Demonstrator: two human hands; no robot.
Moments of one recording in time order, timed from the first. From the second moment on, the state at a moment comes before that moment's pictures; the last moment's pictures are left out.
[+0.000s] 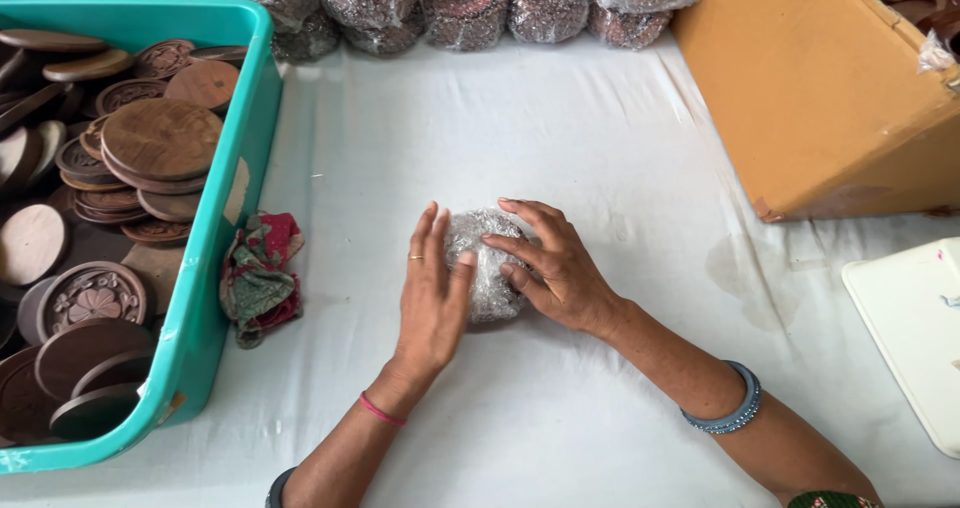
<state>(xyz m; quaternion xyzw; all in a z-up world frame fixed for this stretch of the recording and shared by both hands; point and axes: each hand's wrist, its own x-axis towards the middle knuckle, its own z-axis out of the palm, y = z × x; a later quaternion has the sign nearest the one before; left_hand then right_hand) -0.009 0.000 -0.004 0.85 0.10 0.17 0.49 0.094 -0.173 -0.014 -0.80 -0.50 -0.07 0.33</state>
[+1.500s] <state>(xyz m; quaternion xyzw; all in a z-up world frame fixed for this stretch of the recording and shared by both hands) -0.018 0.001 -0.004 0.88 0.01 0.32 0.34 0.099 -0.213 -0.021 -0.77 -0.35 0.06 0.52</state>
